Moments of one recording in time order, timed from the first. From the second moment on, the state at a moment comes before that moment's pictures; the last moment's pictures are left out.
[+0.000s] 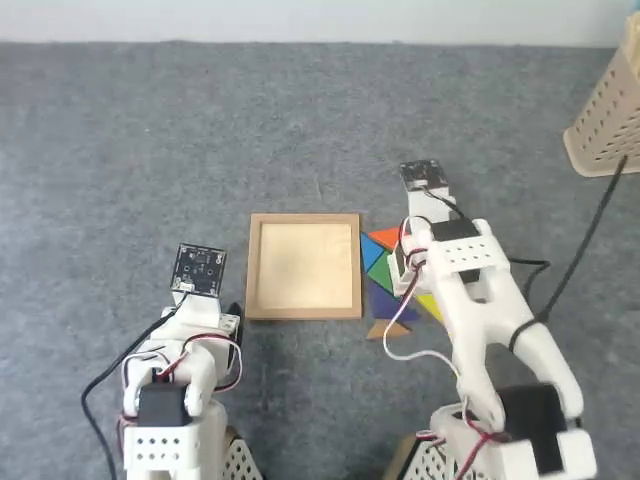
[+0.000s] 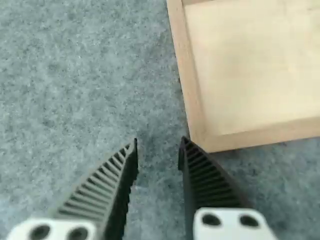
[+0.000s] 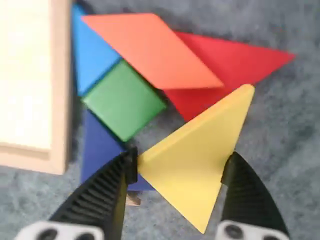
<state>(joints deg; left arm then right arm) -6.5 -103.3 96.7 72.0 -4.0 -15.8 -12.4 40.6 60.0 -0.5</state>
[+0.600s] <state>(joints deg) -6.5 -103.3 96.7 72.0 -4.0 -35.8 -2.4 16.3 68.0 8.0</state>
